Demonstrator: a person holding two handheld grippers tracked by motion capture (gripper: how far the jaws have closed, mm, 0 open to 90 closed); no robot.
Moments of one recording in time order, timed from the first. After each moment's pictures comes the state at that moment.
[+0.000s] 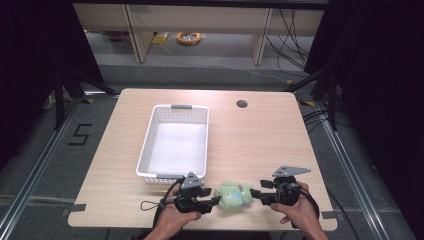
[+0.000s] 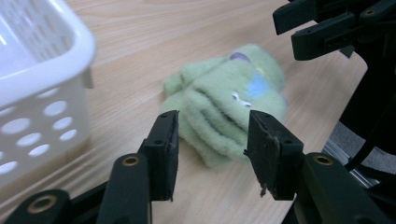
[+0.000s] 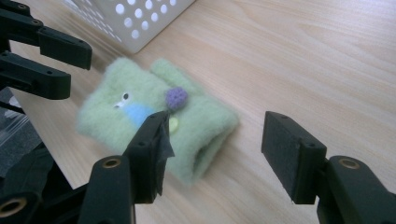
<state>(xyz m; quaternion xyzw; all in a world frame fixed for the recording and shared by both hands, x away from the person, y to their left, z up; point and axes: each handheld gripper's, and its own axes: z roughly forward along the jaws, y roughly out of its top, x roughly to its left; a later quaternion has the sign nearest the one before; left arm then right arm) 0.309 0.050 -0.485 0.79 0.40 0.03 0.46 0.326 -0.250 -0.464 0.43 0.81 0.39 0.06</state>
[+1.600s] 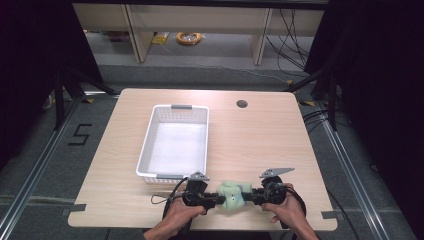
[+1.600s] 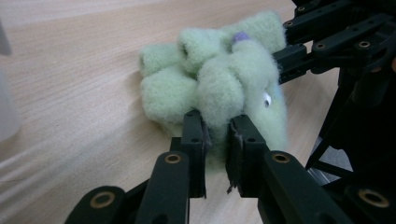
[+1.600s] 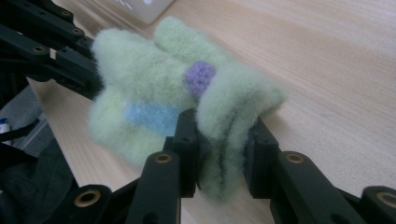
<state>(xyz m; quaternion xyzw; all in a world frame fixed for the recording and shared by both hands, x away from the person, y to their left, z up) 0.331 0.035 -0.506 0.78 0.42 -0.08 0.46 0.339 -0.232 -0.496 0.42 0.82 0.38 -0.02</state>
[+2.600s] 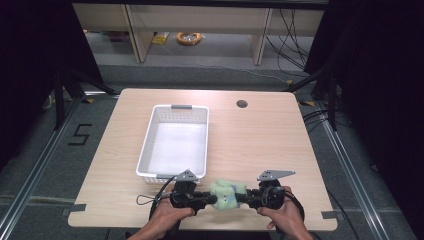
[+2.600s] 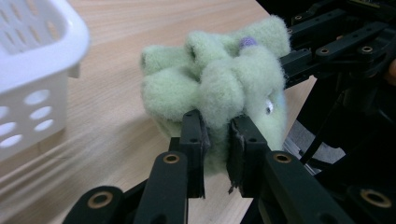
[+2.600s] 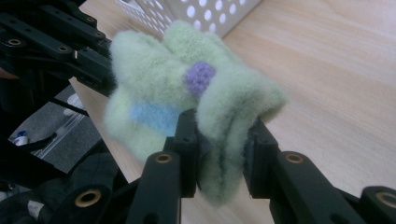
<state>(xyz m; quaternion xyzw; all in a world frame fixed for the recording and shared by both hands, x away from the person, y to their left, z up) 0.316 0.066 -0.476 0.78 0.40 -0.06 0.49 0.318 -0.211 -0.469 0.40 0.81 0.43 -0.02</state>
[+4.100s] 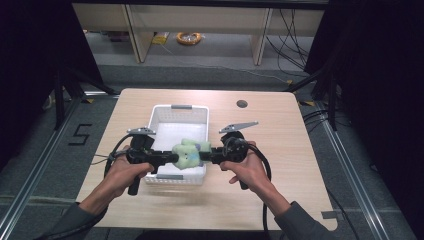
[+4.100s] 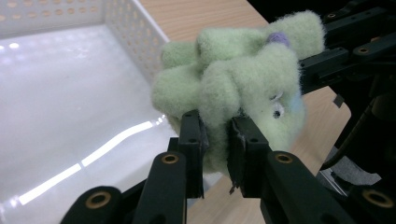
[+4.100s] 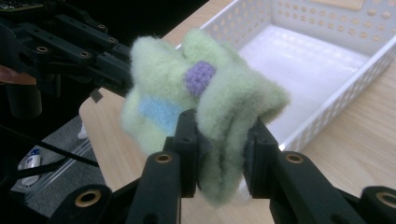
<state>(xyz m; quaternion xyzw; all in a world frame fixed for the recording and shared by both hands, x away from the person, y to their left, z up) 0.384 0.165 -0.387 0.77 0.44 0.00 0.46 0.397 -0.110 -0.381 0.37 0.81 0.45 -0.02</state>
